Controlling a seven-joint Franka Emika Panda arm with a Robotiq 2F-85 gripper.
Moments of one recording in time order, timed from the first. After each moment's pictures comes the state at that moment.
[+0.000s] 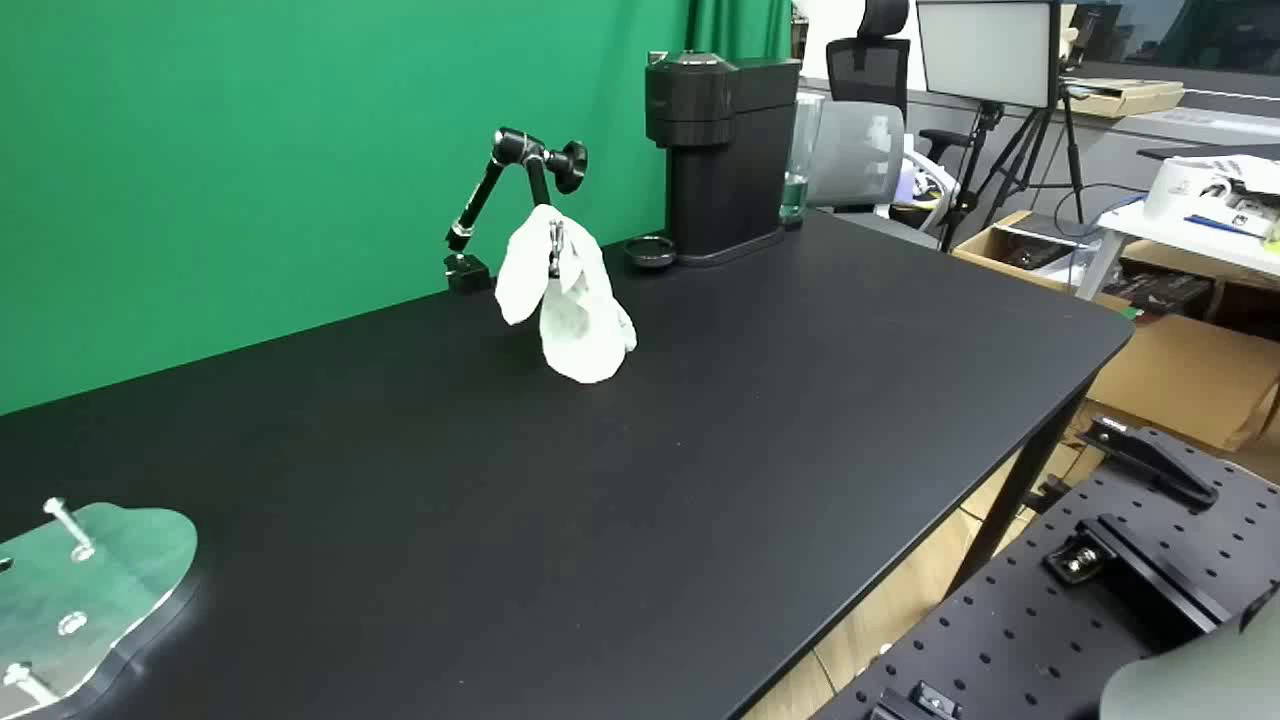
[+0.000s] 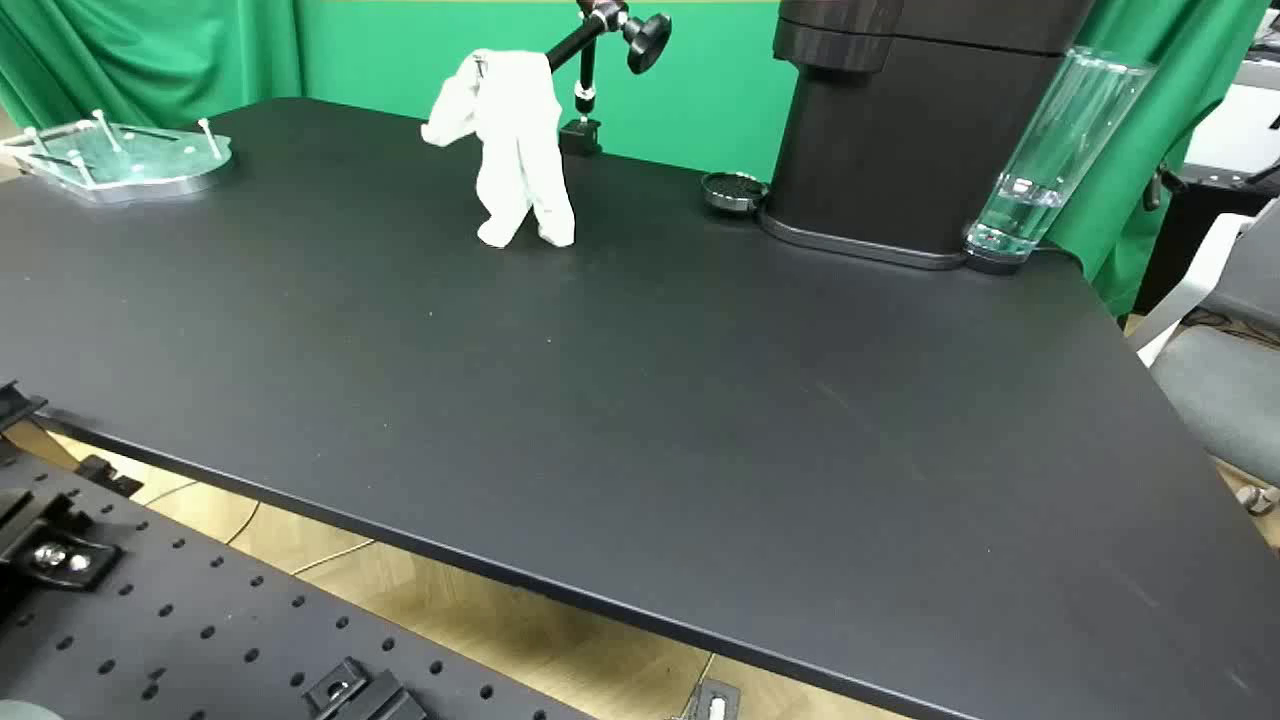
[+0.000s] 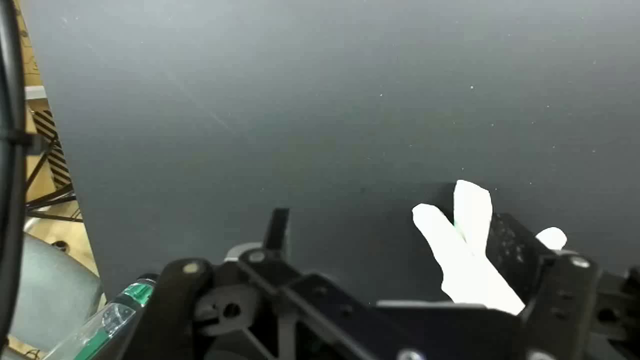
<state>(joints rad) -0.05 -0.34 0.09 -2.22 -0.18 1.87 0.09</state>
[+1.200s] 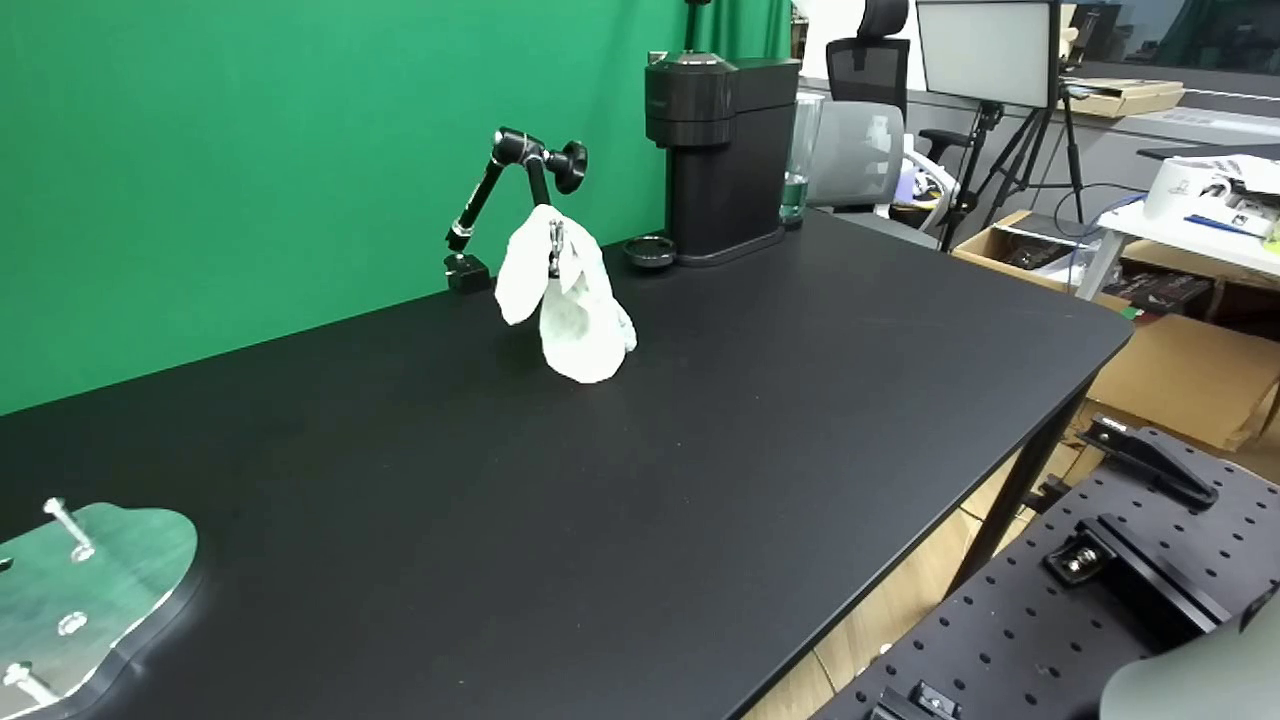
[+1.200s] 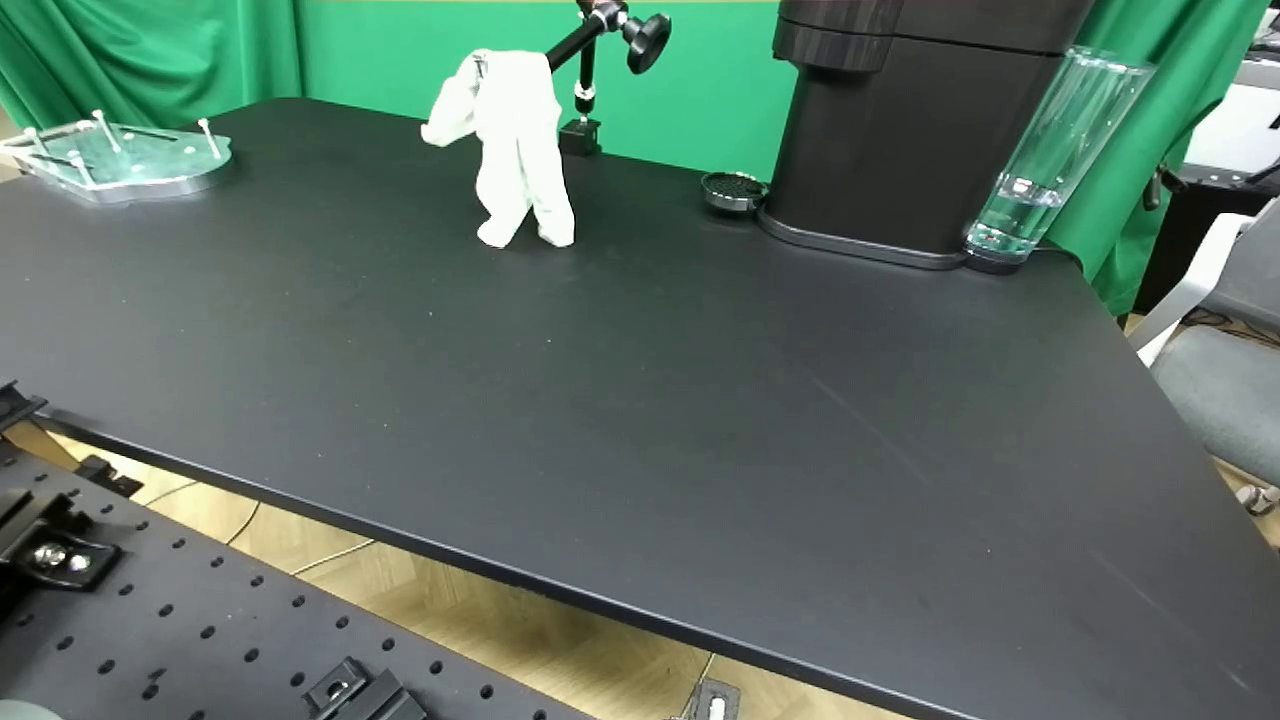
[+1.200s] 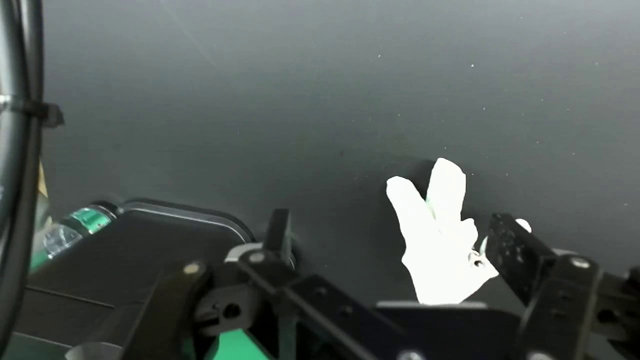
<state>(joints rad) -0.01 -0.32 0.06 -2.24 -0.18 2.00 -0.09</state>
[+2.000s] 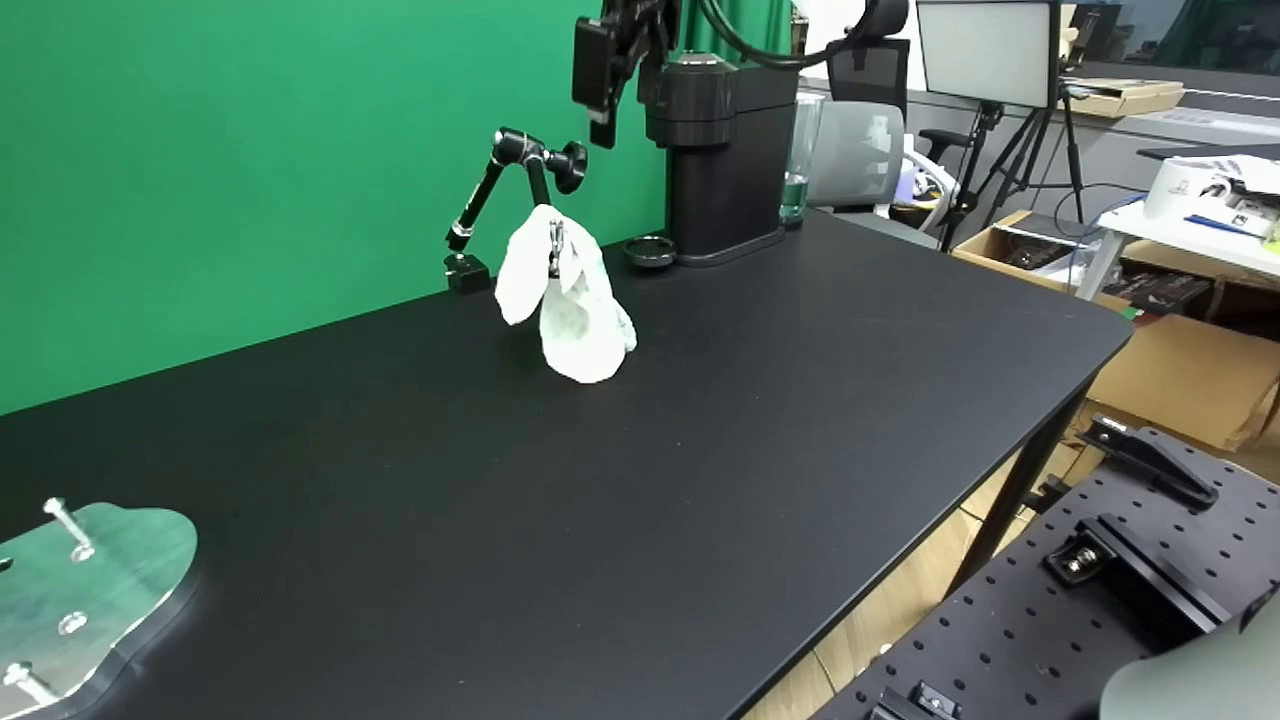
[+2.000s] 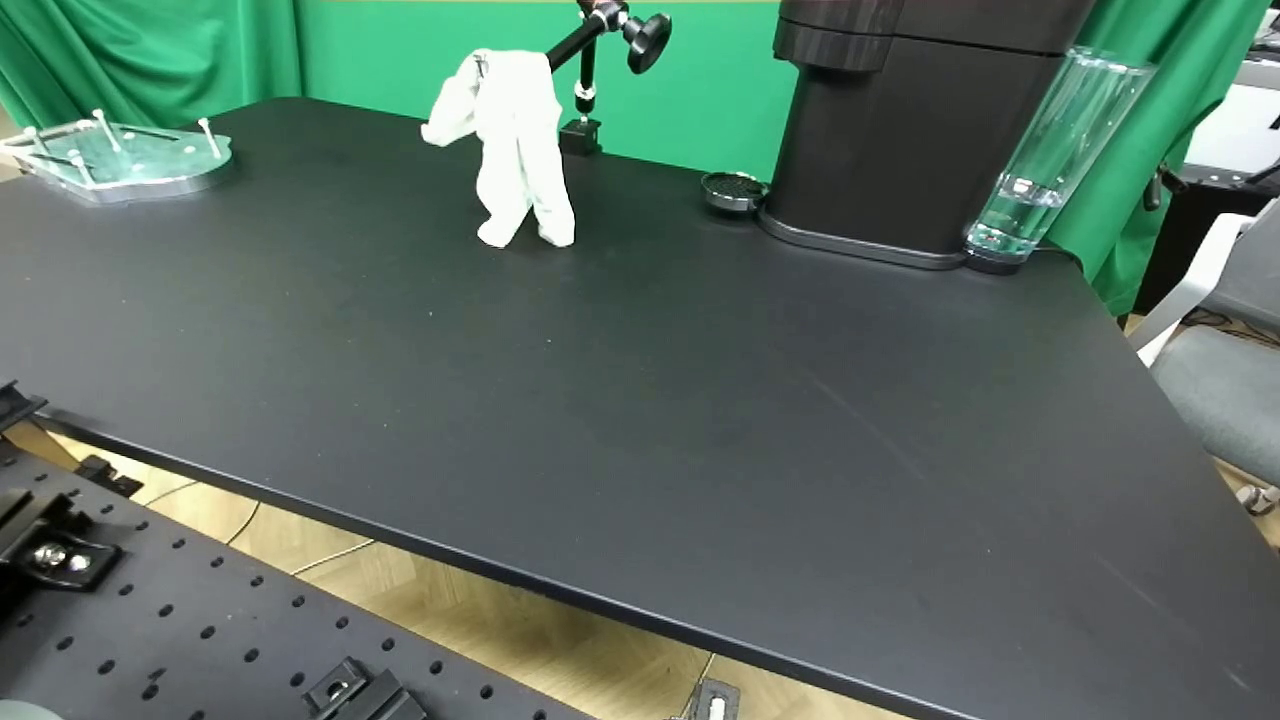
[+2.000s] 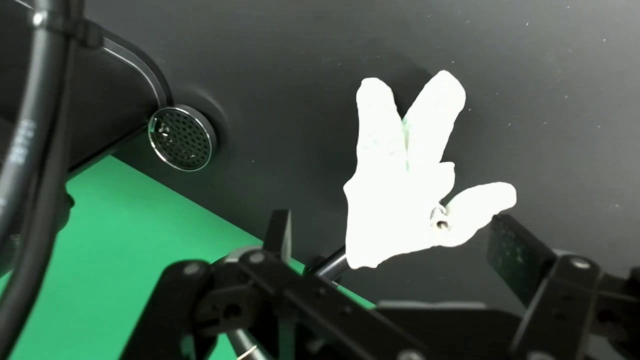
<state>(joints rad) 0.06 -0.11 0.05 -2.39 -0.19 2.59 -0.34</state>
